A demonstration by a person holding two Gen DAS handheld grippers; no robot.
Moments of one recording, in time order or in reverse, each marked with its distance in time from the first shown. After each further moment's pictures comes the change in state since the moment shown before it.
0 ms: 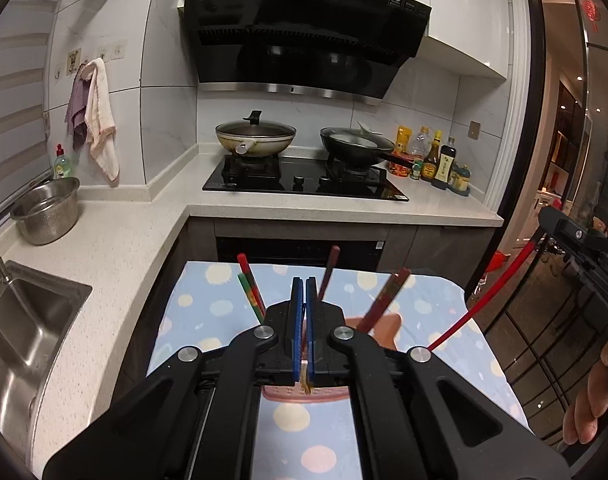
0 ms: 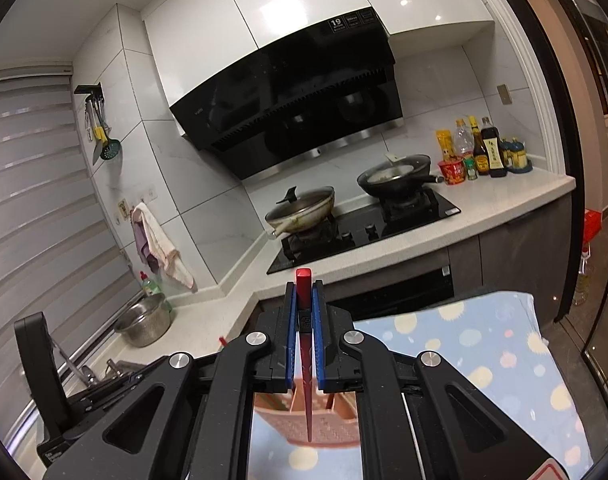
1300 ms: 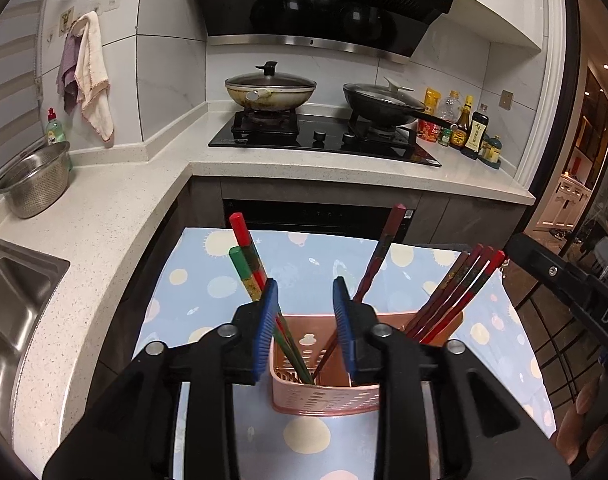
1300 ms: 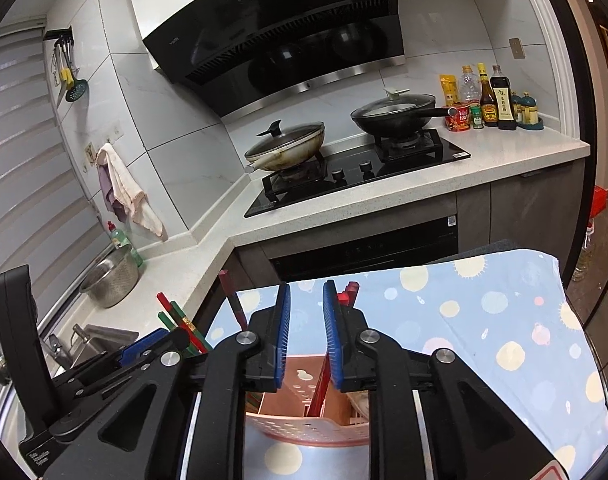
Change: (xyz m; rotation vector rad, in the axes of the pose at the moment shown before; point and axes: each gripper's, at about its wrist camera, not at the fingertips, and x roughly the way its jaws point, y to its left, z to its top) left arm 0.100 0.013 -0.024 -0.022 0.129 0.056; right arm 0.109 -0.003 -0.063 -0.025 0.205 -0.059
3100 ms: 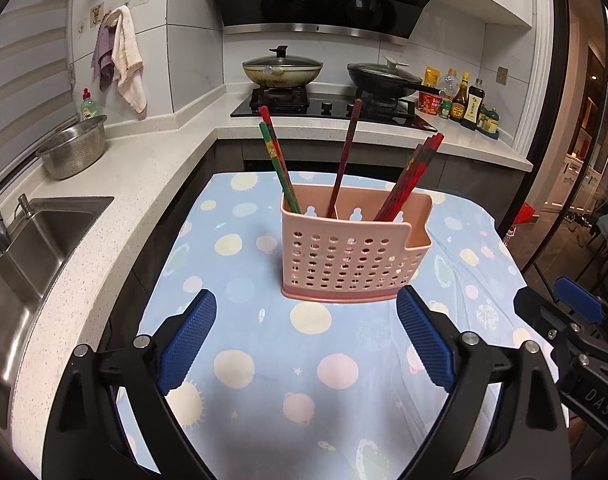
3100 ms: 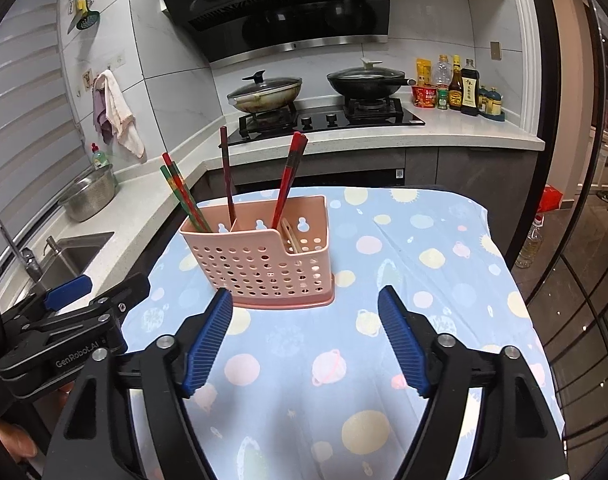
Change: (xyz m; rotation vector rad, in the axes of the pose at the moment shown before) left arm -0.095 -0.013 -0.104 0.011 0.050 0.064; right arm -0.114 -0.005 -0.106 -0.123 0.143 -0.168
